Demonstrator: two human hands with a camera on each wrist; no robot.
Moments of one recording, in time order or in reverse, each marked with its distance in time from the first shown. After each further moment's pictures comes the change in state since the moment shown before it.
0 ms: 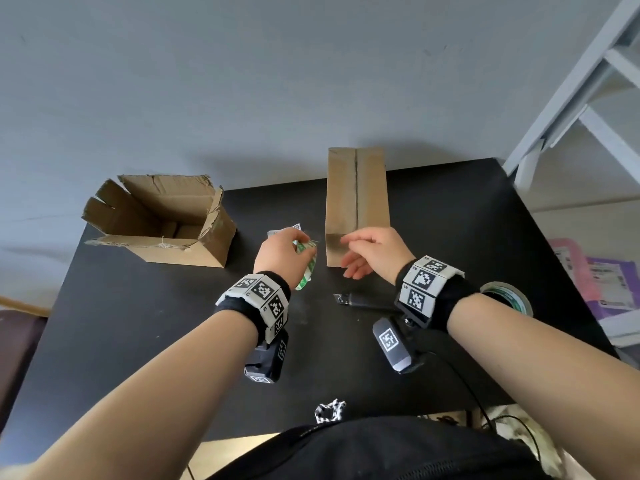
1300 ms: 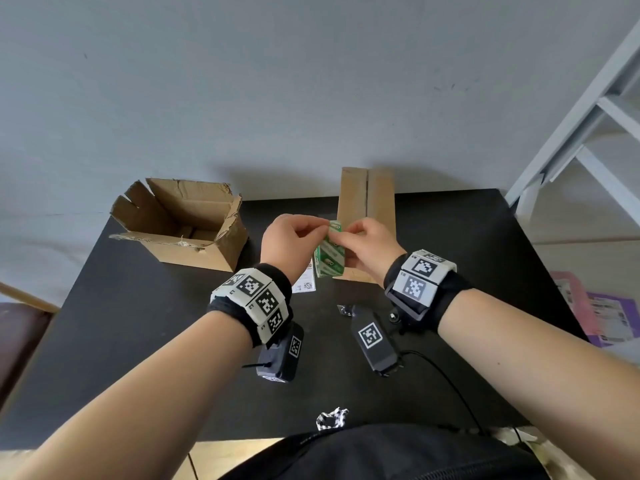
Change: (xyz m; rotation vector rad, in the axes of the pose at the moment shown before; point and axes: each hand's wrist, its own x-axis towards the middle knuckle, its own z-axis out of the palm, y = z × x) left_hand -0.021 0.029 -0.035 -0.372 0.154 0.180; right_hand -0.001 -0.036 0.025 0.163 0.019 -0.016
